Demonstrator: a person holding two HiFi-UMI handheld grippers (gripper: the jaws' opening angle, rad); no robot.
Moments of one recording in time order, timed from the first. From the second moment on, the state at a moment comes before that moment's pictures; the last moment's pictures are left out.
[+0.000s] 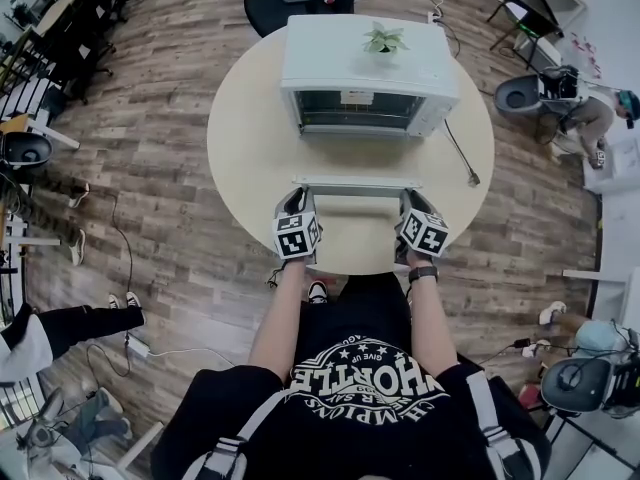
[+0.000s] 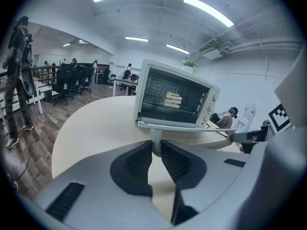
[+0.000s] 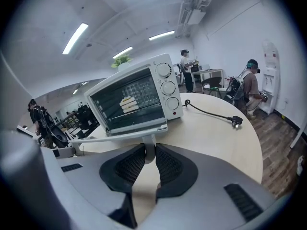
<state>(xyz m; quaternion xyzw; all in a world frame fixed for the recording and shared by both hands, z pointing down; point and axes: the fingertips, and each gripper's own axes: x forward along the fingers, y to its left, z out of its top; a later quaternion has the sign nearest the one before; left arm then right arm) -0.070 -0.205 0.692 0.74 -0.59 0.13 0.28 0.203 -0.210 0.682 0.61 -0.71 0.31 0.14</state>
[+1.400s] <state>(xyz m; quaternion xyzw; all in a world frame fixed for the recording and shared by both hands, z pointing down) -0.070 -0.253 0.624 0.76 -0.61 0.08 0.20 0.204 -0.257 0.614 0.62 -0.73 0.26 0.05</state>
